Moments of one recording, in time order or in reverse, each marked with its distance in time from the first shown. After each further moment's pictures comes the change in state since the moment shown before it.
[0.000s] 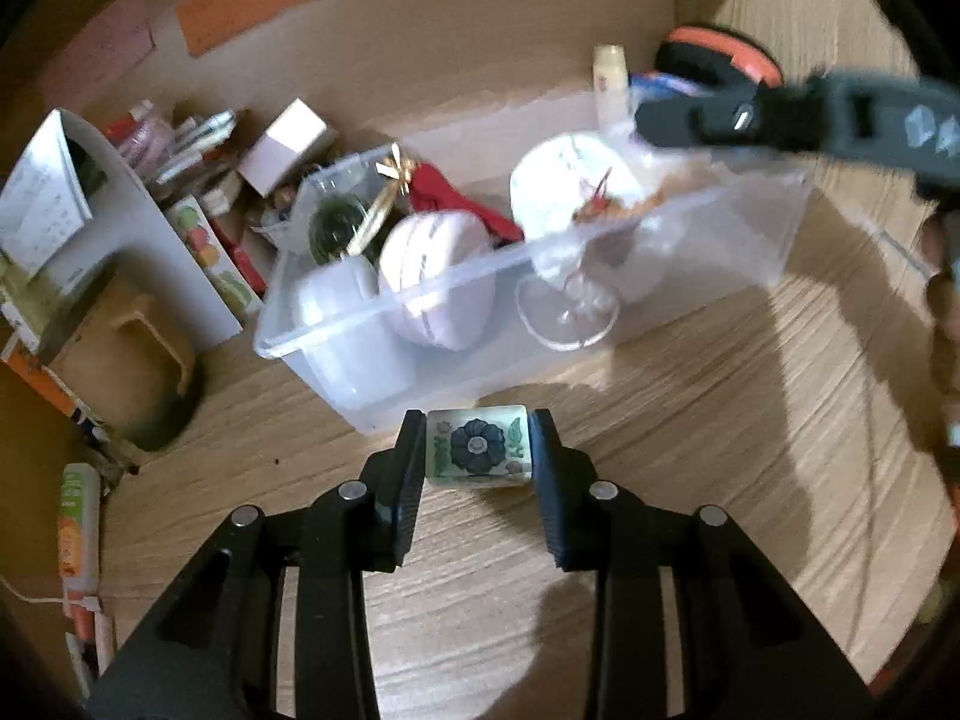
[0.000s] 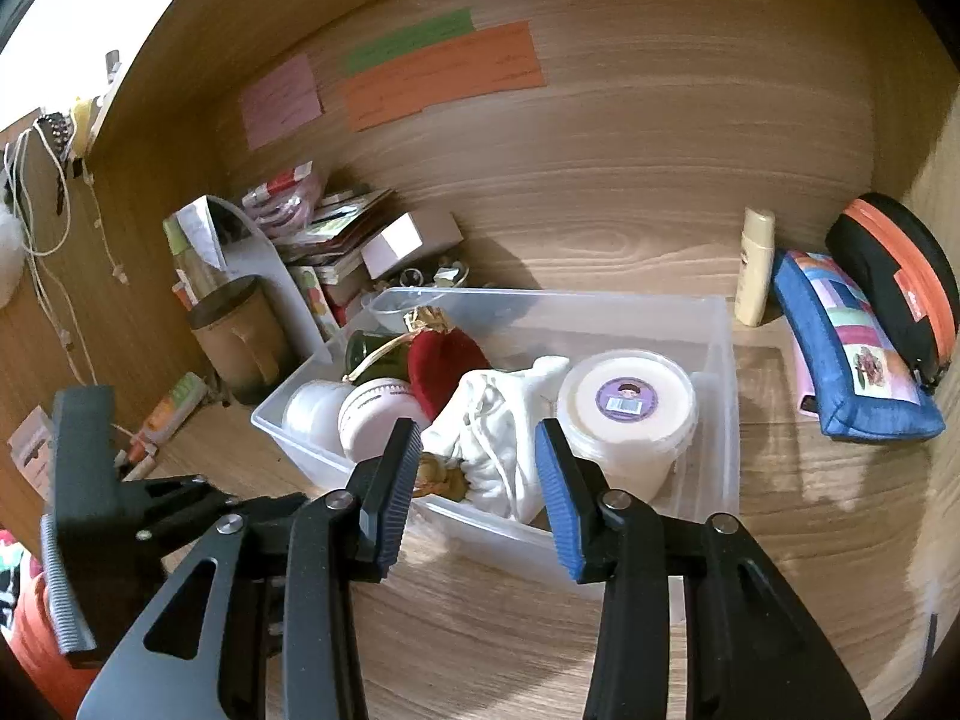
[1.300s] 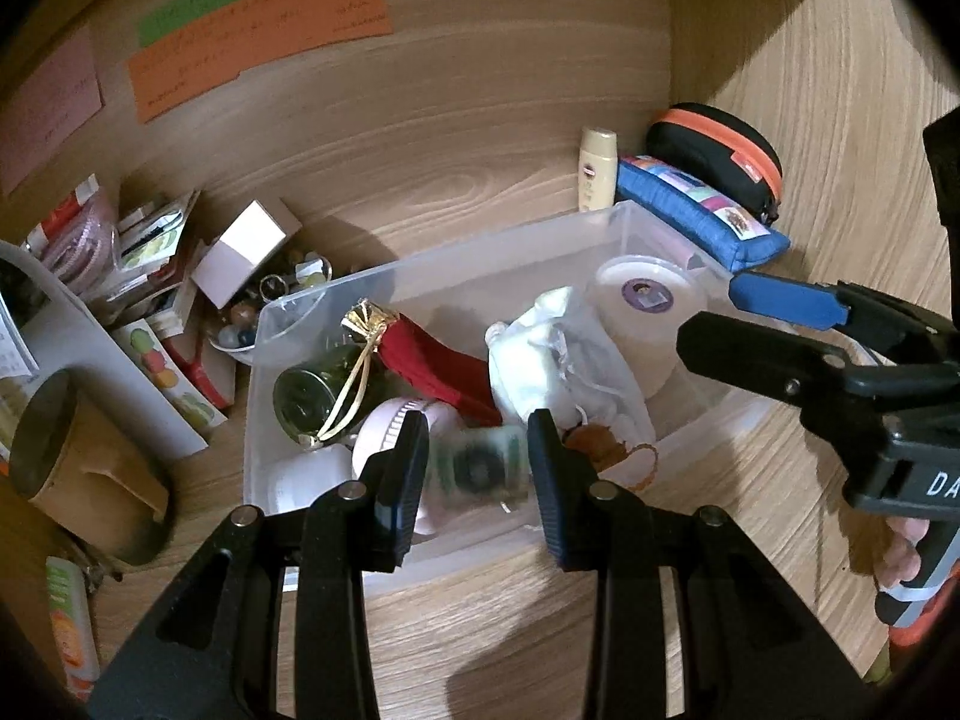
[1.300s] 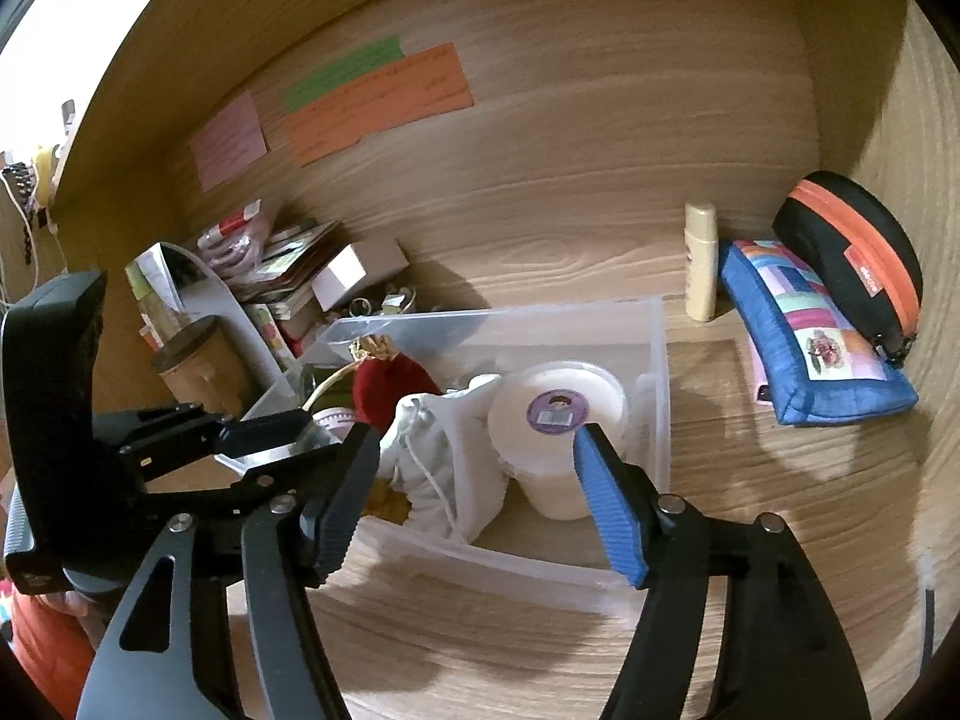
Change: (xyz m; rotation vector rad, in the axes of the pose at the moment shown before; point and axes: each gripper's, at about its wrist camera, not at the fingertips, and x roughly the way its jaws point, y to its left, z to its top) left arm 0.025 0.015 0.077 -0.030 -0.057 -0.108; right arm -0.006 -0.021 0.002 0.088 -0.048 -0.070
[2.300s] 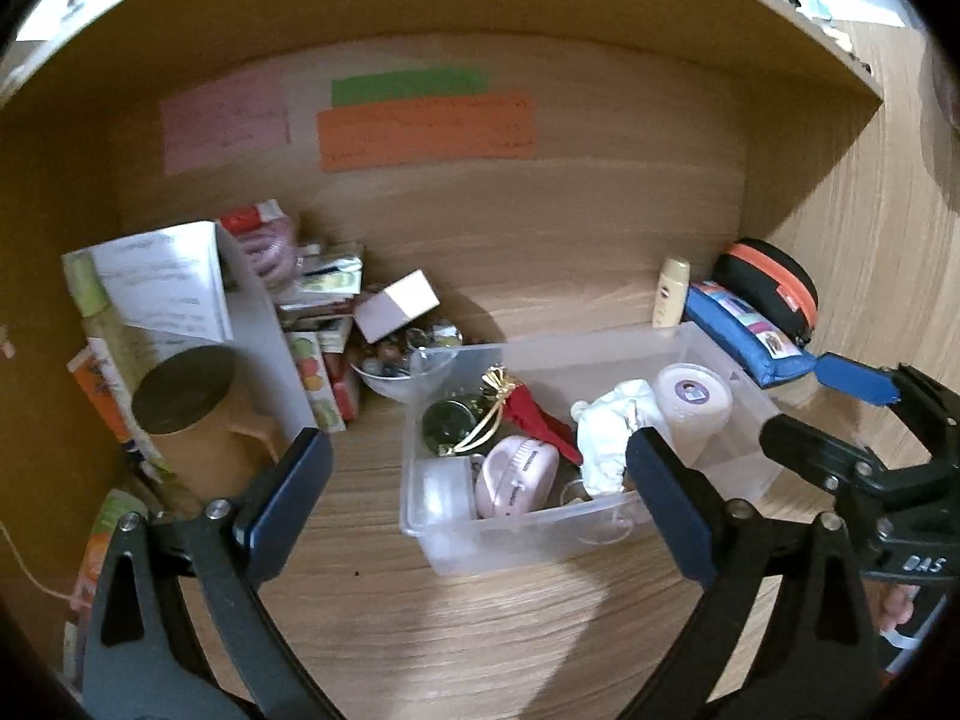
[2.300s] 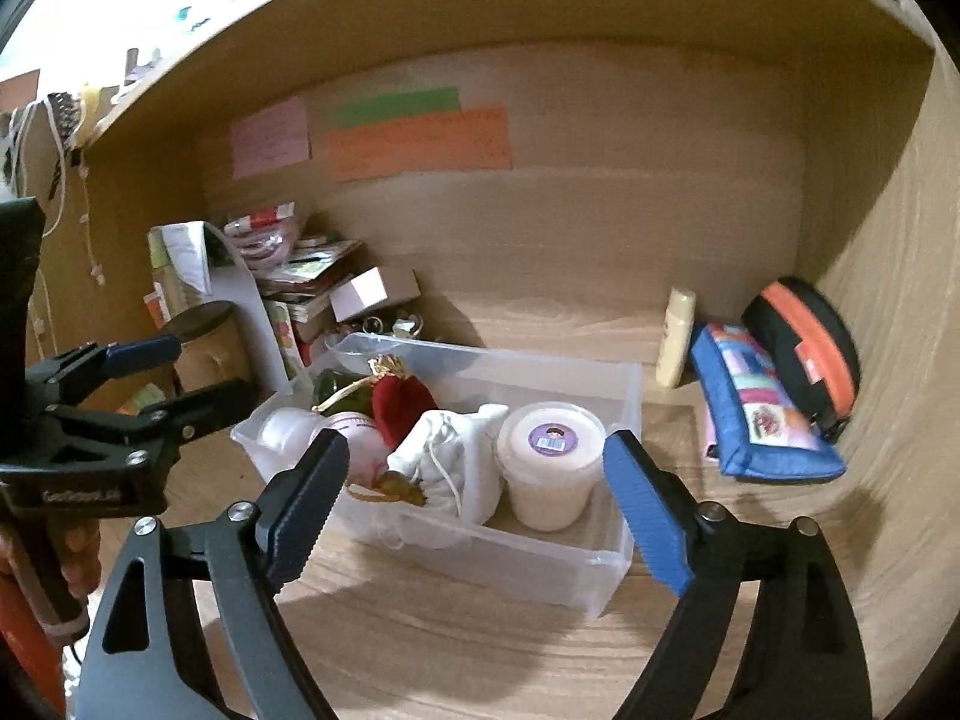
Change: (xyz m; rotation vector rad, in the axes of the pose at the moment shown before) left arm -0.082 0.032 -0.022 -0.189 -0.240 0.163; right arm -0.047 0.038 -0.004 -0.185 -0.095 -0.099
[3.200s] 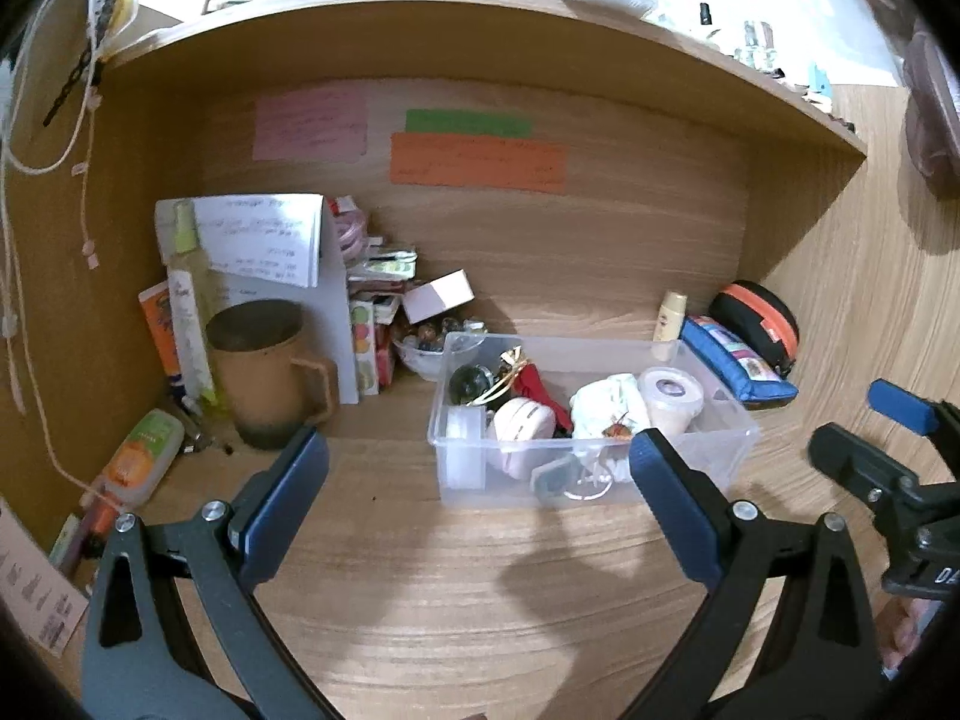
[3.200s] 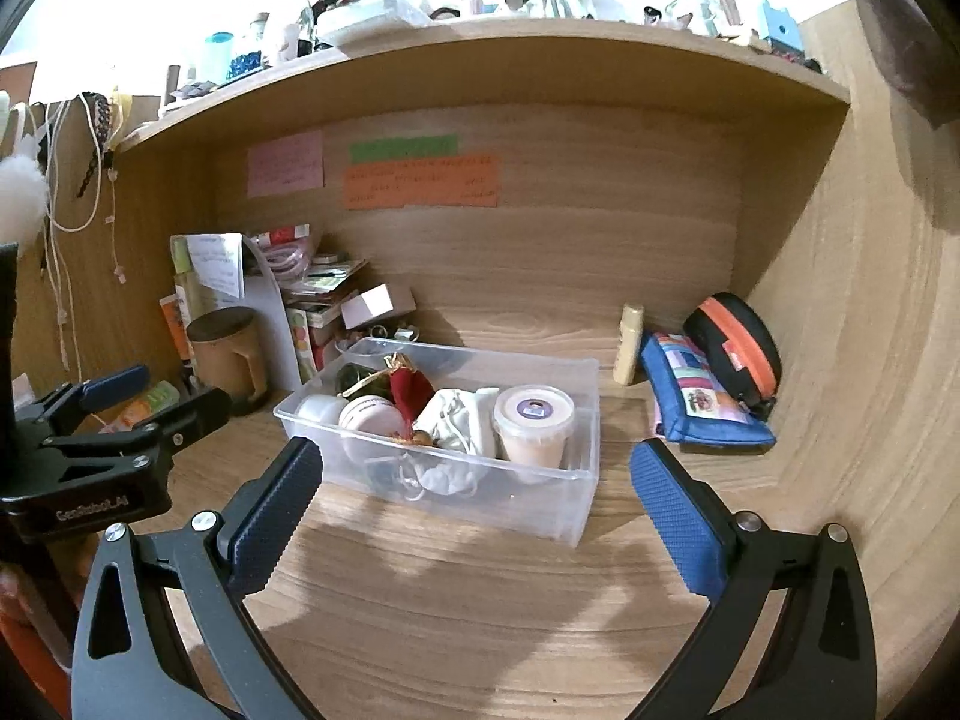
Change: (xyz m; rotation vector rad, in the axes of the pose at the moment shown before) left arm -0.067 0.002 -0.046 -0.128 -0.087 0.064; right arm -0.074 0.028 -0.022 -0.010 -0.065 -0.095
